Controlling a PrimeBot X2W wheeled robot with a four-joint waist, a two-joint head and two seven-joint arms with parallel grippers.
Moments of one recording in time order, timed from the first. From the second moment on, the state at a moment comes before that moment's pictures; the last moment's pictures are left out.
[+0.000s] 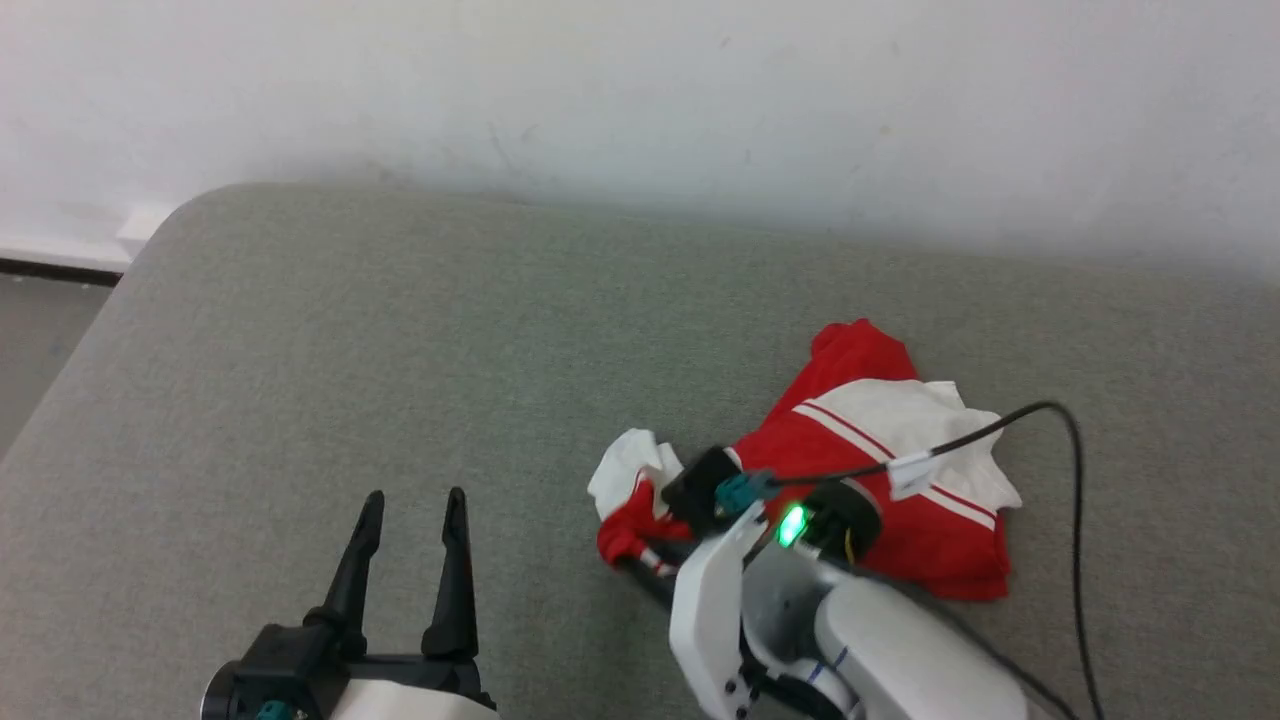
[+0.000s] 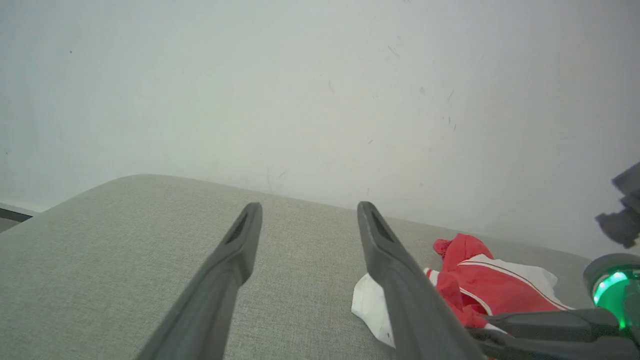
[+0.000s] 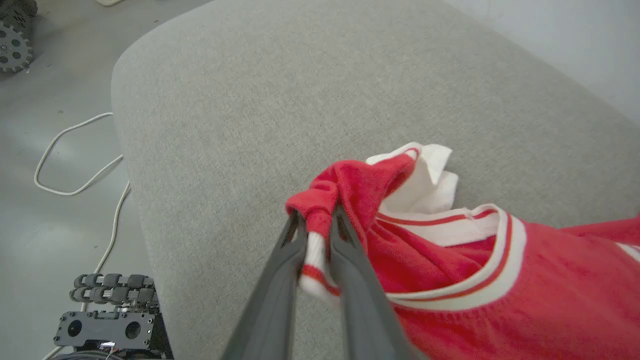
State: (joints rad) left arm 0.14 0.05 -0.11 -0.10 -0.21 0.01 -0.26; right arm -0.44 -0.08 0.74 0.38 0.44 0.13 0.35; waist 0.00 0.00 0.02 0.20
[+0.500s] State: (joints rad) left arm 0.15 0.05 -0.11 -0.09 -0.23 0.02 -0.26; right arm -0.57 -0.20 0.57 0.46 0.53 0.13 0.31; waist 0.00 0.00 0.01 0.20
